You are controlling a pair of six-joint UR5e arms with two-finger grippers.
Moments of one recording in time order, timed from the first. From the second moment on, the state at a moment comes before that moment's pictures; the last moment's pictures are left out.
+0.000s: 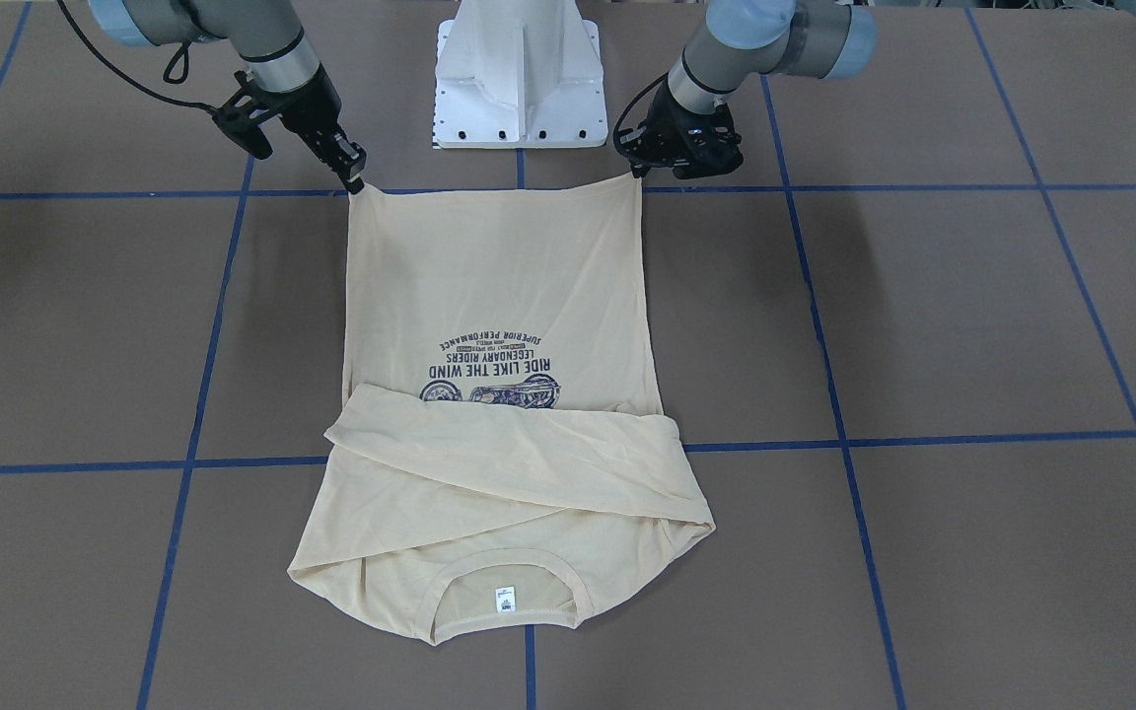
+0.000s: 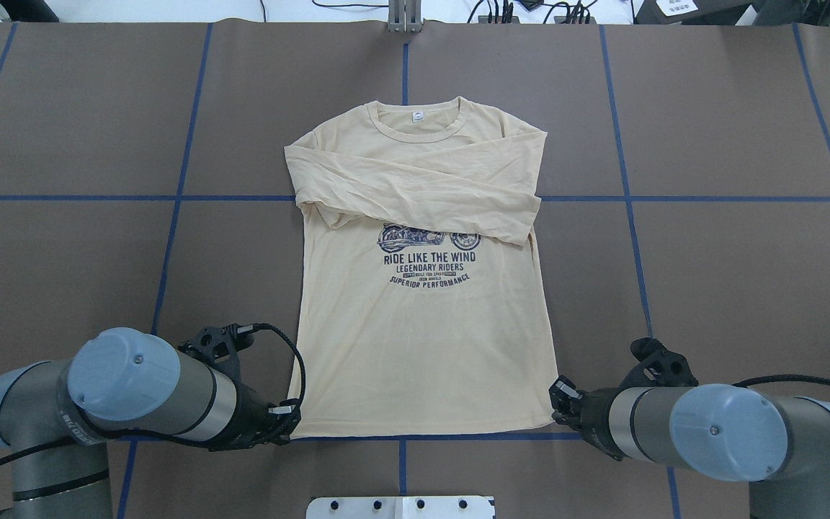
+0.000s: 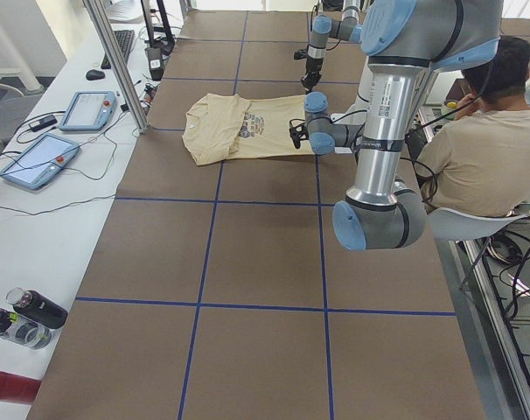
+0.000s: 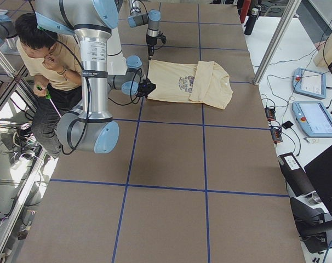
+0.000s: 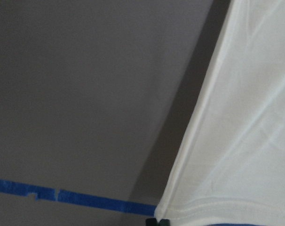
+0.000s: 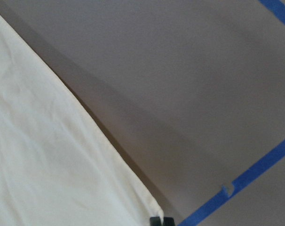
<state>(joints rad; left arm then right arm) -0.28 -1.79 -2.00 -1.94 -1.95 -1.74 0.19 -1.57 2.13 -1.16 1.62 2.24</state>
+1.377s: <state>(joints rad) -0.47 -1.81 -2.15 -1.87 -1.96 -1.77 0.57 -1.47 2.12 -1.25 1.99 2.09</state>
